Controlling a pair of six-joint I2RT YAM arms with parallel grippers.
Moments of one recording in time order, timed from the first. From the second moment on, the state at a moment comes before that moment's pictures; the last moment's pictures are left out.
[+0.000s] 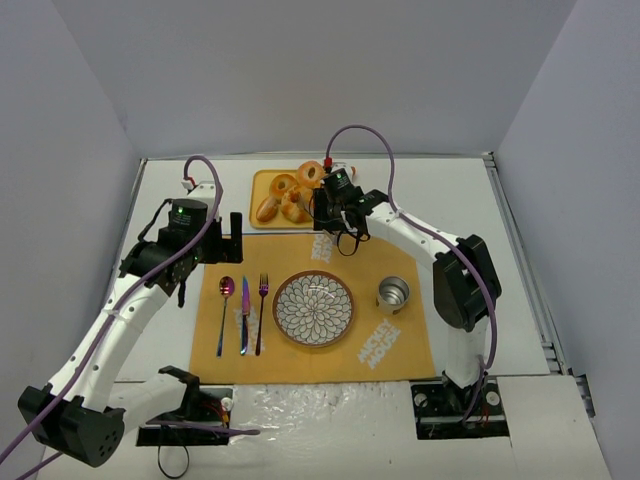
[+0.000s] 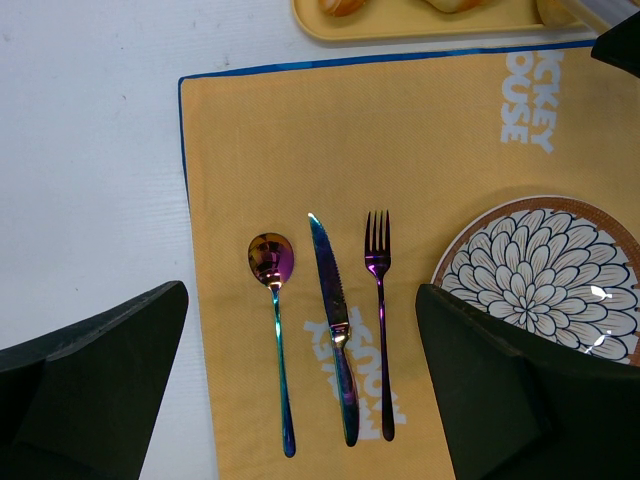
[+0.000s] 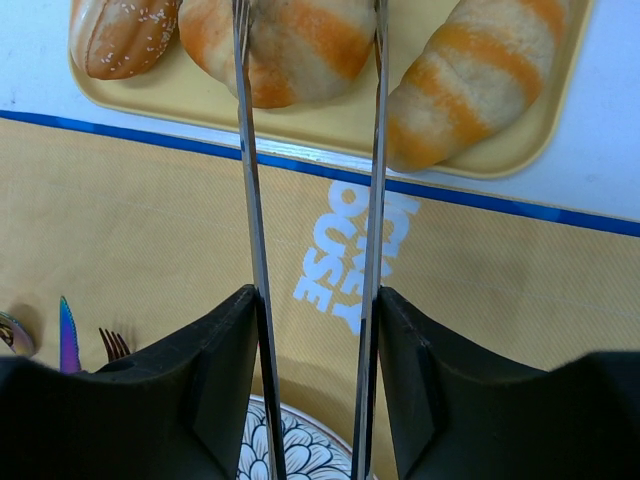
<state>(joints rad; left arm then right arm) -0.35 1.07 1.13 -0.78 -0.14 -0.22 0.63 1.93 1.54 -0.43 0.11 0.47</state>
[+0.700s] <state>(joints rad) -0.35 1.07 1.13 -0.78 -0.14 -0.22 0.62 1.79 1.48 -0.45 0.11 0.47</state>
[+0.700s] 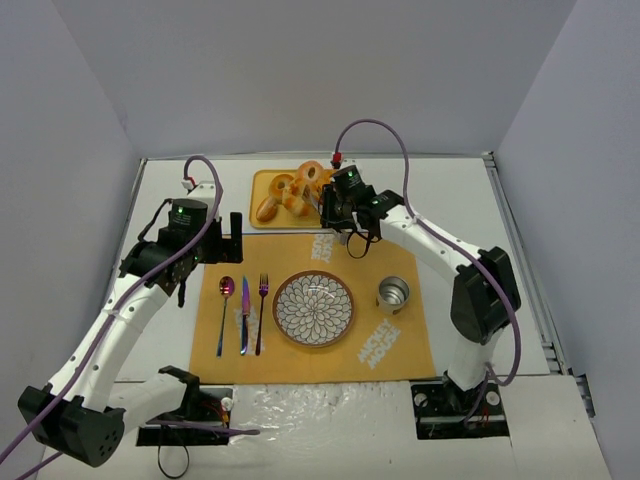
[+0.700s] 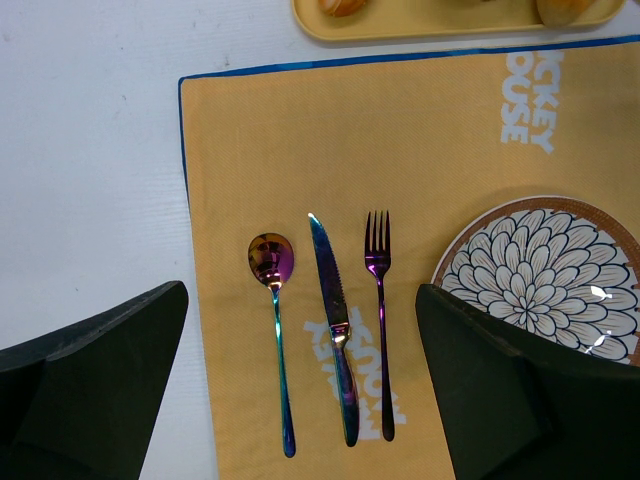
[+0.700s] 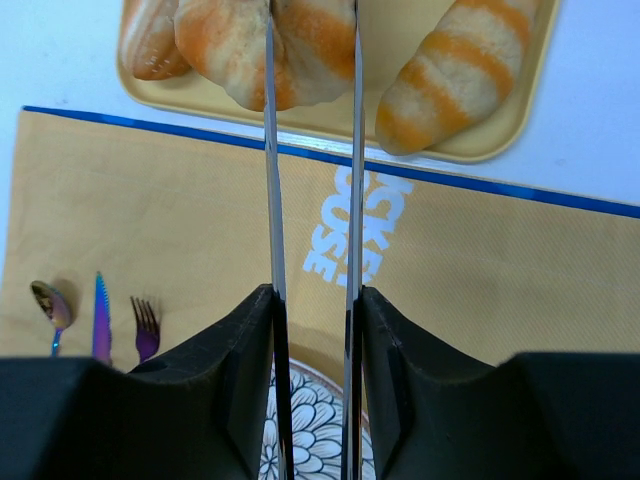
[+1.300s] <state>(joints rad) -0.35 1.07 1.13 -0.78 -0.14 -0.22 0.81 1.35 1.18 -0.54 0.03 0.47</state>
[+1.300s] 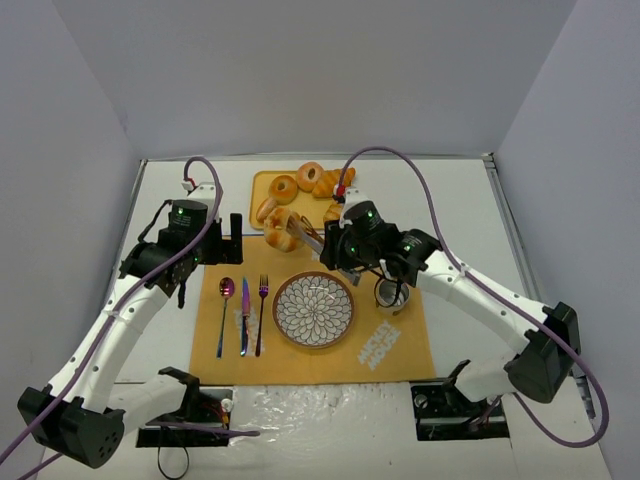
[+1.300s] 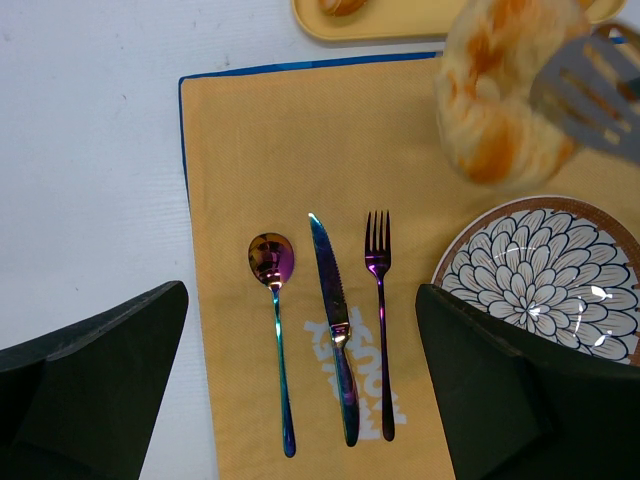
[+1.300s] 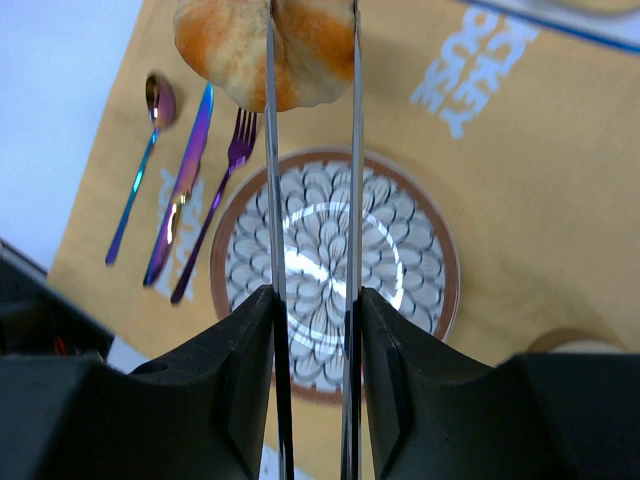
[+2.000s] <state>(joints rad) -0.35 1.07 1.13 -0.78 -0.14 -0.22 1.03 1.20 1.00 -0.71 0.10 0.54</state>
